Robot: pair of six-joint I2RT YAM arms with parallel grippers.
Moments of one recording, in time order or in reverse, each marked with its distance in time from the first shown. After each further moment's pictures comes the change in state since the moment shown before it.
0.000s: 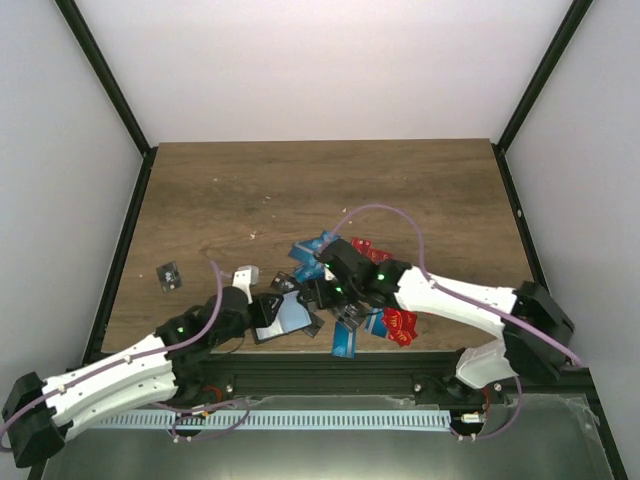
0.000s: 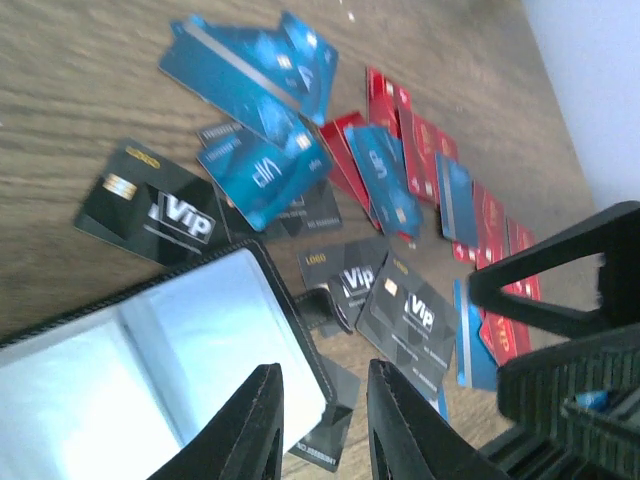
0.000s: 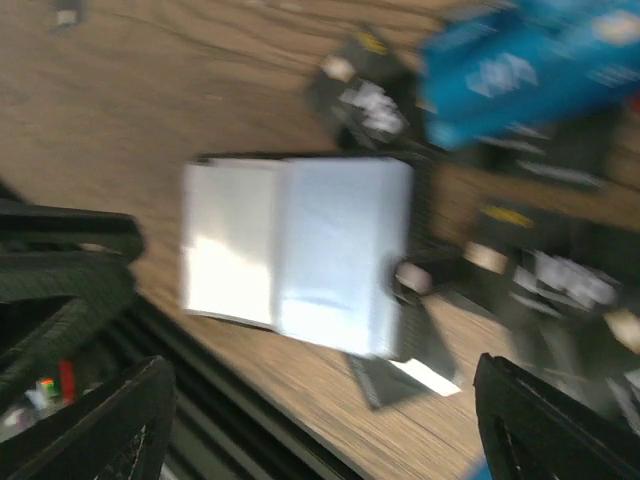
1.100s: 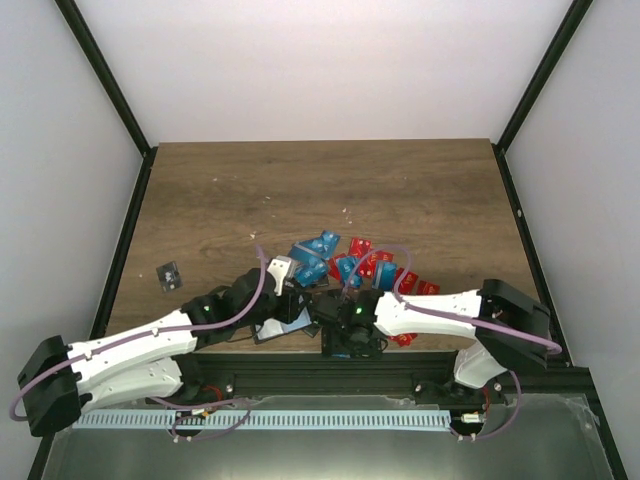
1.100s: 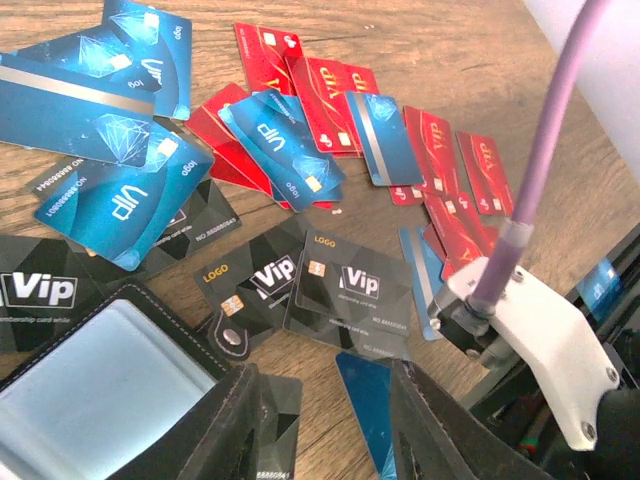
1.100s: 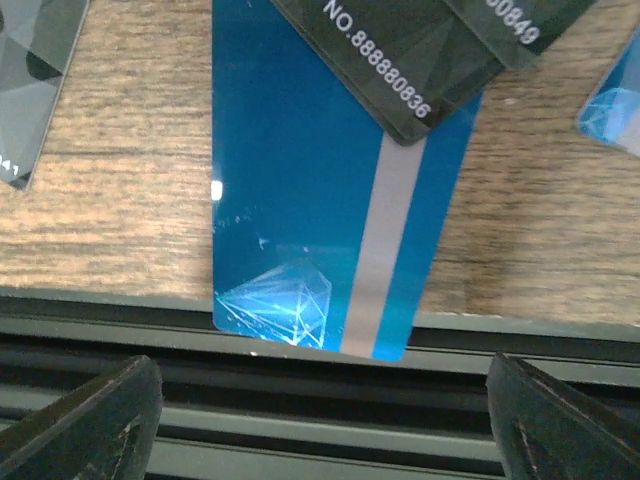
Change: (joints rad) left arm -0.041 0.358 0.213 0.084 0.147 0.274; right arm 0.233 0.043 -0.126 -0.404 0.137 0.537
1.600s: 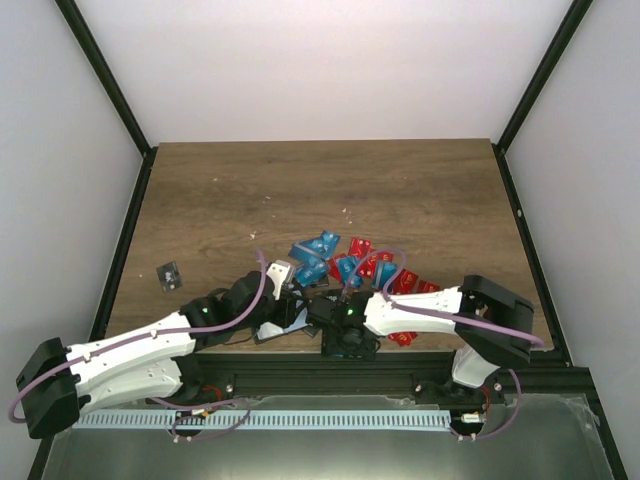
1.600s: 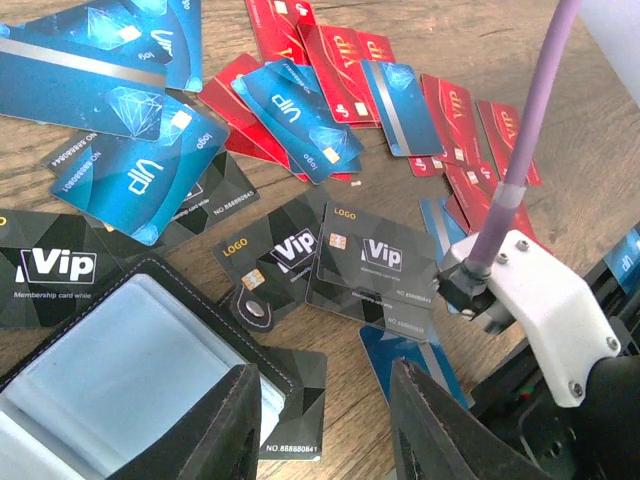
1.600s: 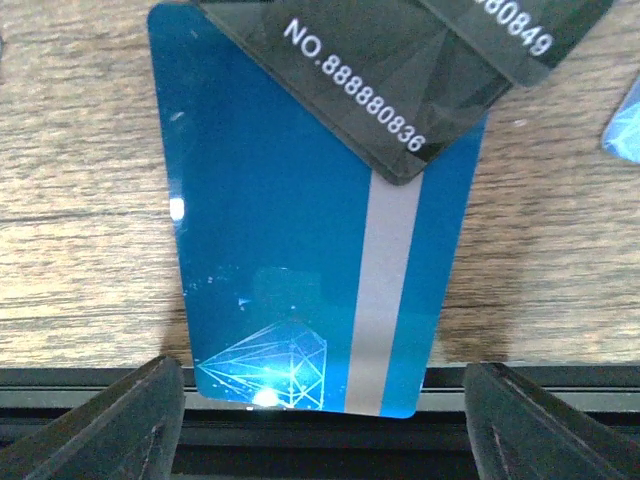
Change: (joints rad) left arm 0.003 -0.029 -0.024 -0.039 0.008 0.050; right arm 0.002 0.097 0.010 0.045 0.019 0.078
